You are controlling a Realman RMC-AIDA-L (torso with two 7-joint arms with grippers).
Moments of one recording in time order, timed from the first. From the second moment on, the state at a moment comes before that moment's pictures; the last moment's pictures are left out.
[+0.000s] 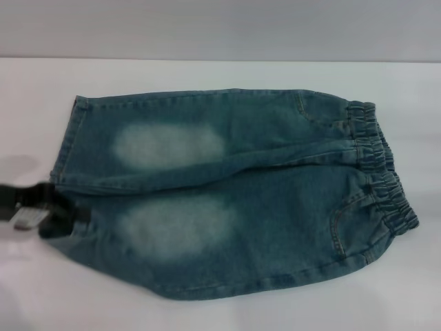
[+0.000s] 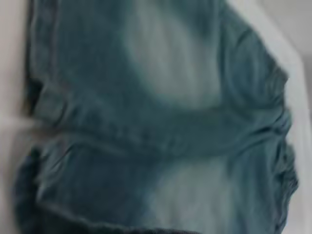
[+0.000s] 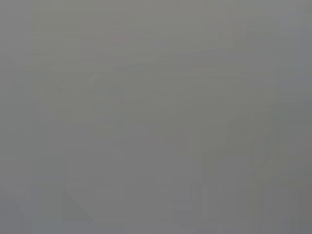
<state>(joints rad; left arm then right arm) -0.60 -1.85 0.58 0.56 2.40 1.70 -2.46 0.44 2.04 -0.49 -0.23 -0.74 -1.05 0.51</state>
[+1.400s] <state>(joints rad) -0.66 -1.96 0.55 0.58 2.29 1.50 -2.35 0.62 1.87 -0.67 -0.85 -2.46 -1.70 2.02</state>
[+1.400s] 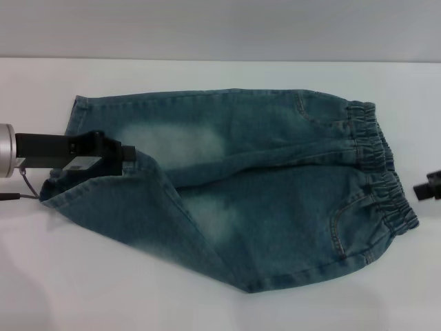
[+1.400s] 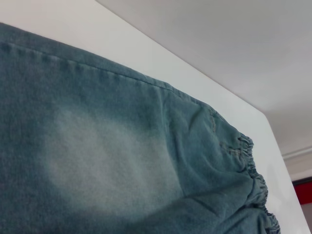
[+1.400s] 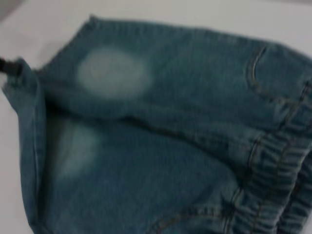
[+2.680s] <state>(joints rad) -0.65 -1.97 0.54 0.58 2.29 1.50 -2.36 0.67 1.97 -0.80 -0.85 -2.67 -1.60 2.02</state>
